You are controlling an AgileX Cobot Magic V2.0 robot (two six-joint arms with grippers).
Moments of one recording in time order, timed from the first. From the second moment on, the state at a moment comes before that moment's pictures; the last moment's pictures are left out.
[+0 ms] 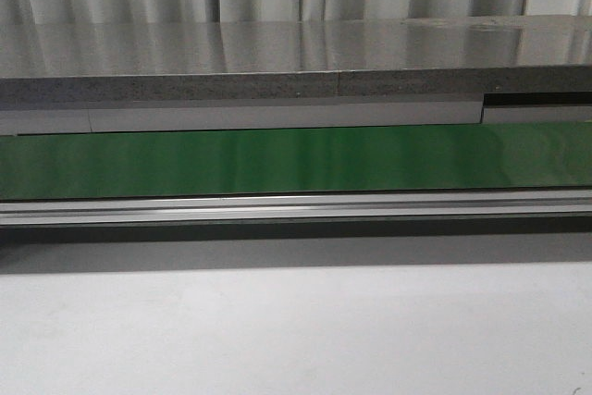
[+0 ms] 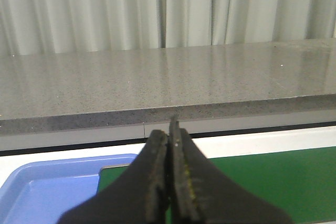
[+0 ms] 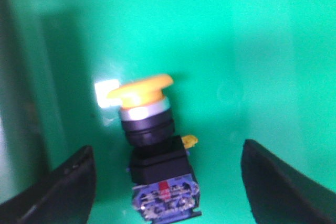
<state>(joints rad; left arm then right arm) -0.08 0.25 -0.34 -0.09 0.18 0.10 -0.46 1.91 -1.33 0.06 0.64 -0.30</state>
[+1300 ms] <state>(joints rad) -0.08 0.25 -0.34 -0.09 0.18 0.10 0.03 0.96 -0.74 0.24 0.24 -0.30</state>
